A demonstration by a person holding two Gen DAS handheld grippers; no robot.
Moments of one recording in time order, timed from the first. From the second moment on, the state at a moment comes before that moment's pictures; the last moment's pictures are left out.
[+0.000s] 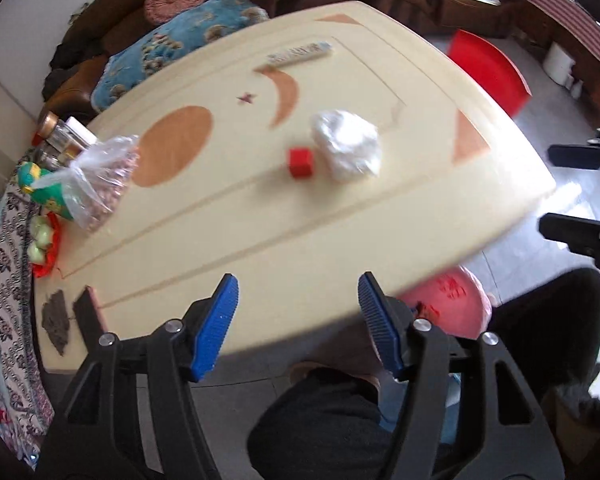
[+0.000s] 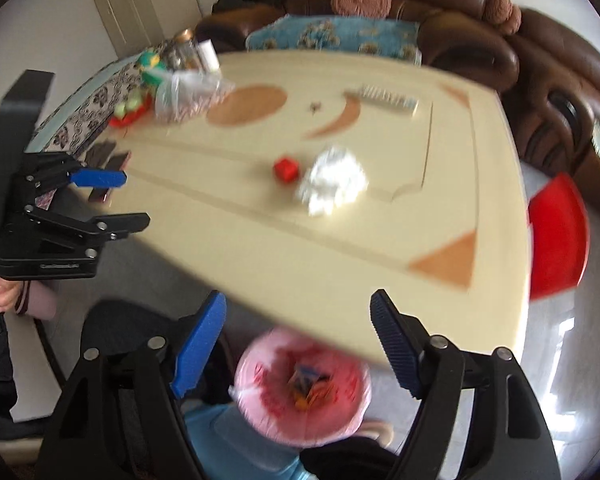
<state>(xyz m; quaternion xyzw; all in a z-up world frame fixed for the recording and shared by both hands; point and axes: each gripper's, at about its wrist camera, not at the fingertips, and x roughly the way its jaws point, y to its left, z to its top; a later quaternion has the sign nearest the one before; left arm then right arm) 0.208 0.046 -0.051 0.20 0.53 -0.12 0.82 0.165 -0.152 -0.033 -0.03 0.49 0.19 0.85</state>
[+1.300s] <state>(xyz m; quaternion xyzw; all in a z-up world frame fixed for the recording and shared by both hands) 0.397 0.011 -0.182 0.16 0.64 -0.14 0.74 0.358 -0.115 -0.161 -0.06 0.56 0.19 0.80</state>
